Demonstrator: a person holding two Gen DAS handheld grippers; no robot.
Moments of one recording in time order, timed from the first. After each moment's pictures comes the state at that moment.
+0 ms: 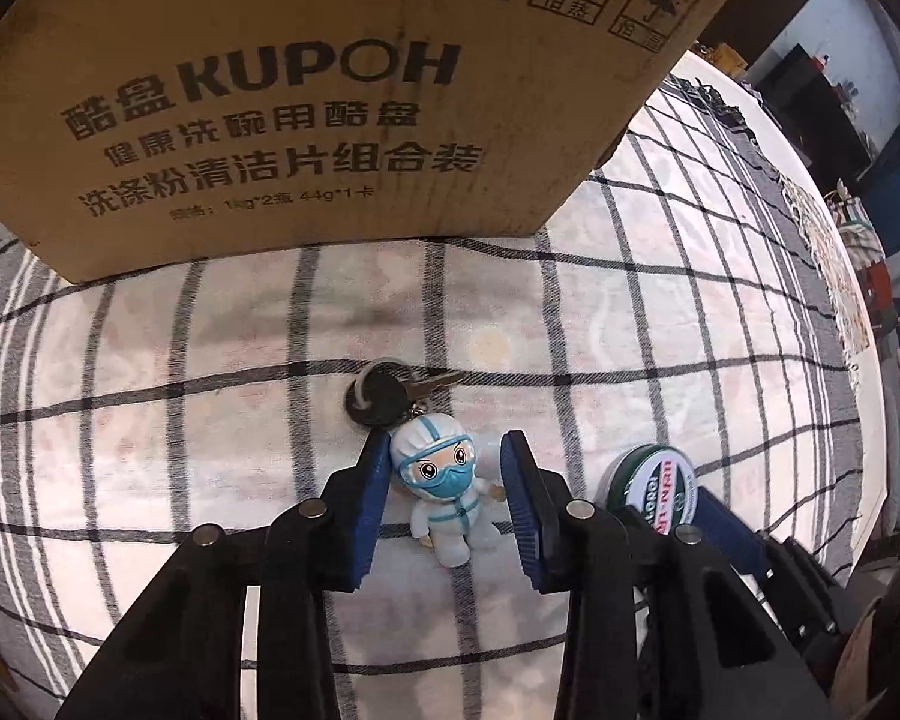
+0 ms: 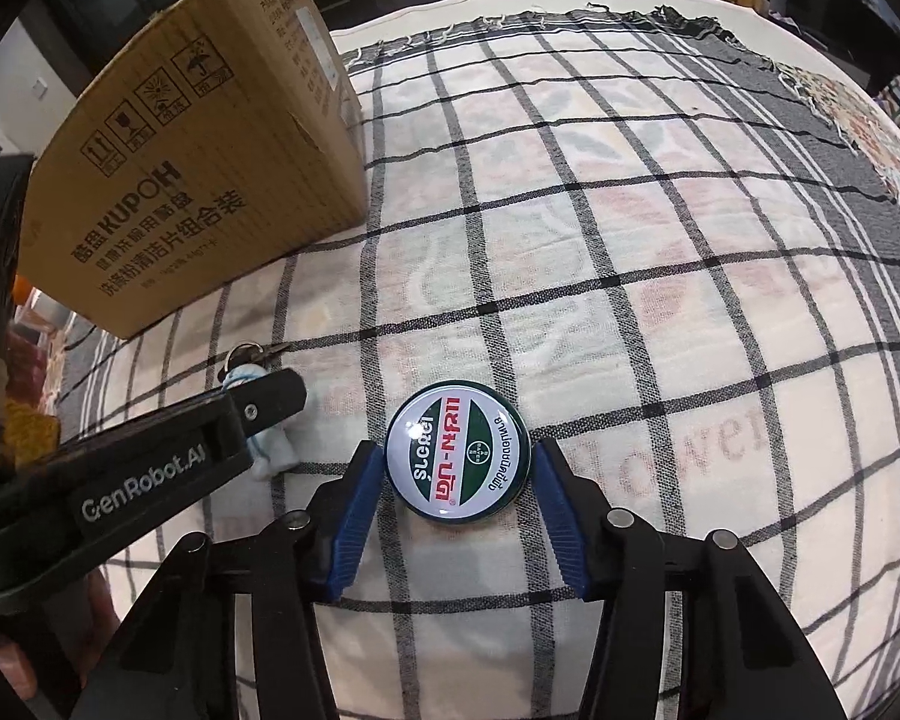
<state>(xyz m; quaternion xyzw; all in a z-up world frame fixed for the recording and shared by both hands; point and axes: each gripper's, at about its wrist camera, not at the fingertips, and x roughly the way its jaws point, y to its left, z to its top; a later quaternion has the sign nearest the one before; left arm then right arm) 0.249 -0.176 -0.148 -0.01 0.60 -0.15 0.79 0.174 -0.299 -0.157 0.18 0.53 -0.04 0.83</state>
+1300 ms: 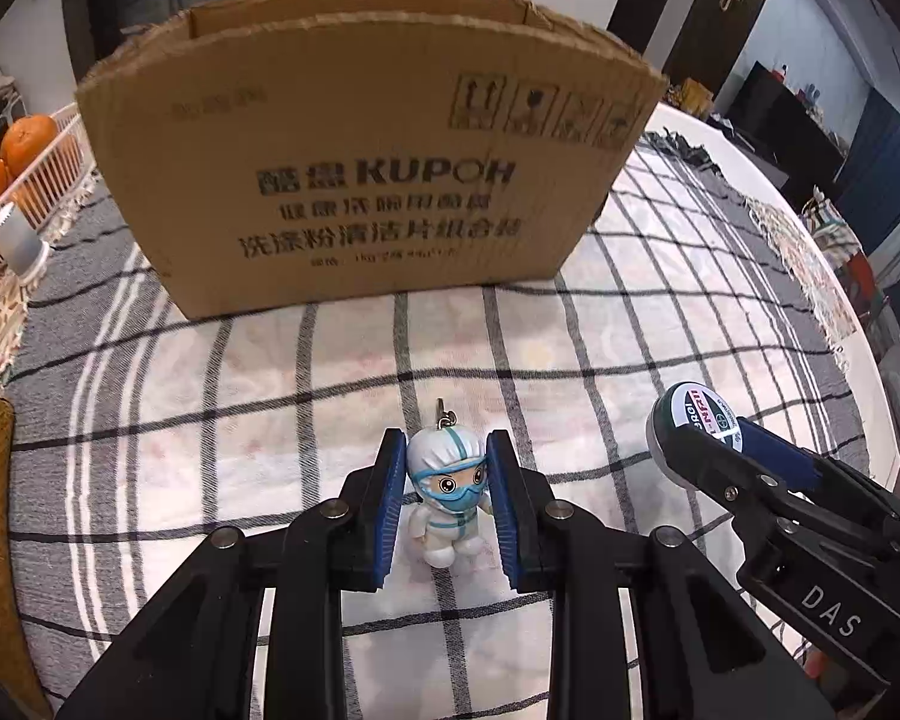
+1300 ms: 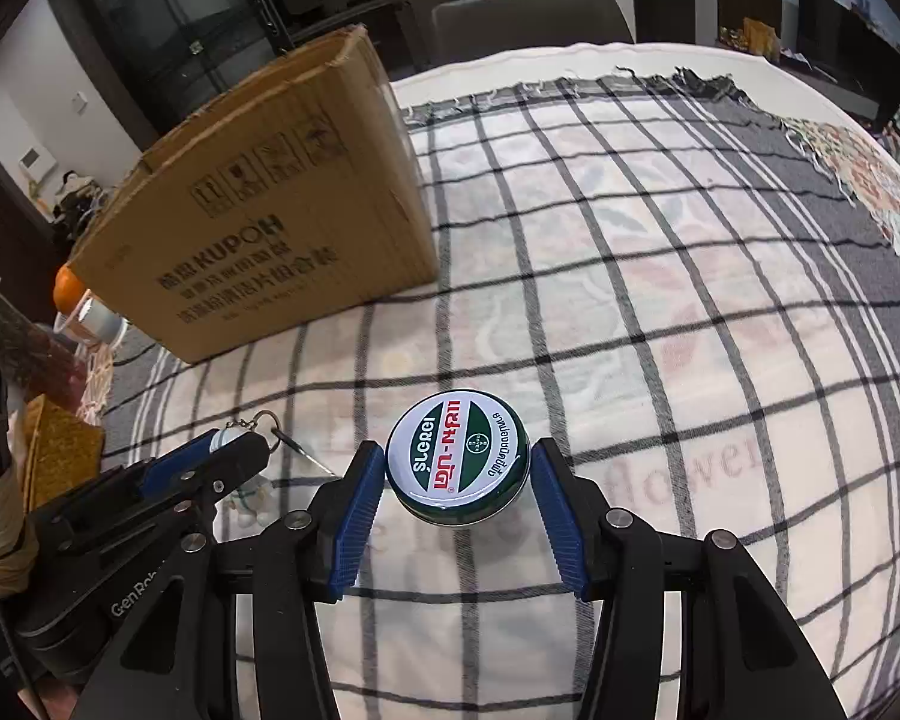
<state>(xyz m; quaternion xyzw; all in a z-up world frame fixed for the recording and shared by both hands) 0.209 -0.124 -0.103 0.01 0.51 -0.16 0.84 0.160 -0.280 -0.115 0.17 0.48 -0.02 0.86</state>
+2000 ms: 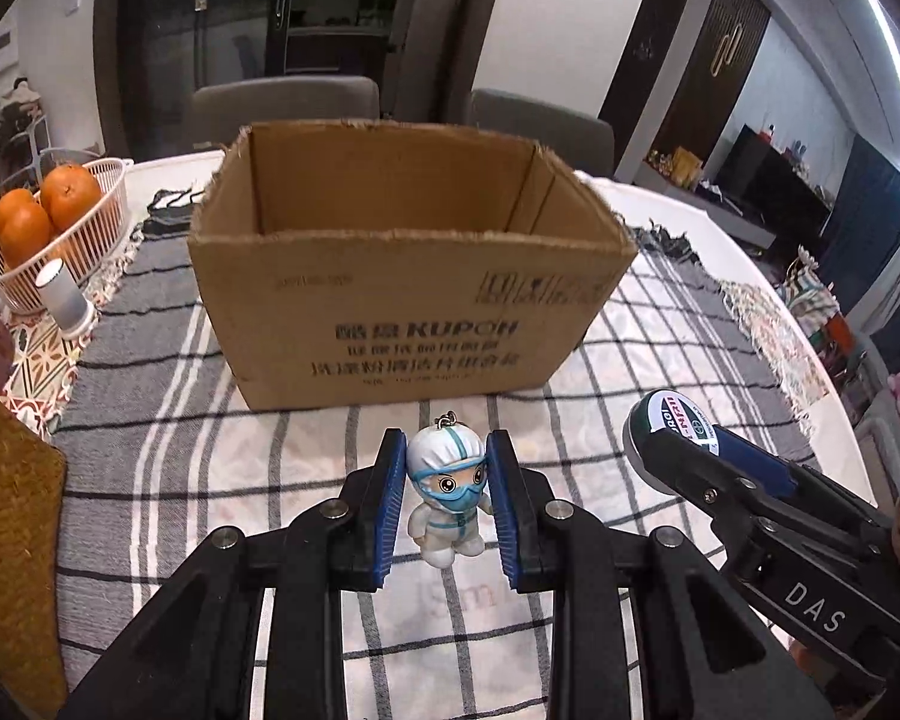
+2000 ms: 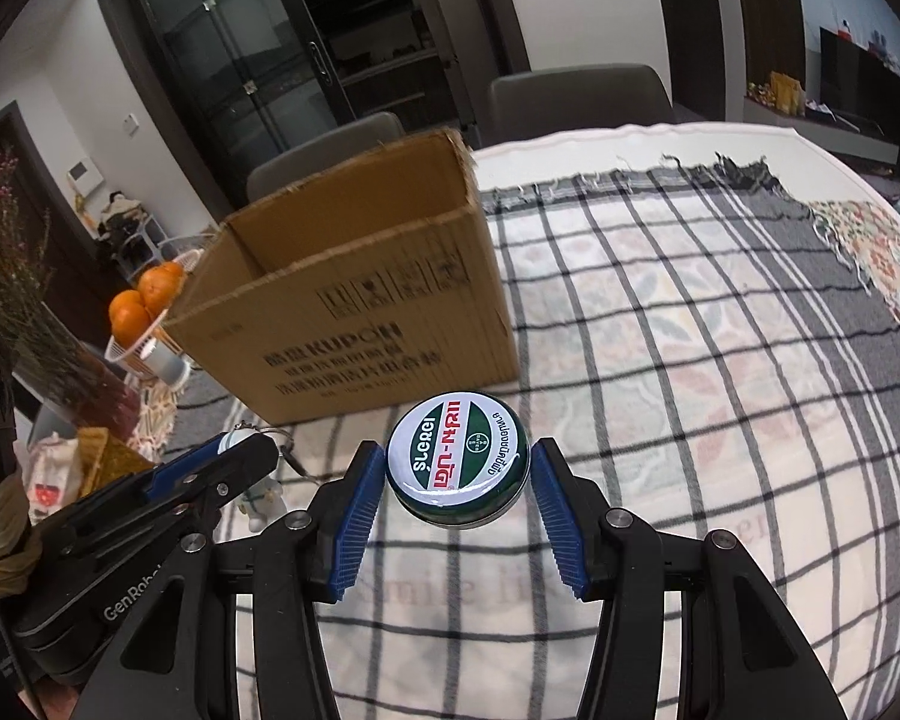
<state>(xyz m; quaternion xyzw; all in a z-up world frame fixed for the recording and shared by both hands) 0.210 -0.096 -0.037 -0.02 0.44 -0.17 0.88 0.166 -0.259 -0.055 0.16 0.41 0.01 0.90</state>
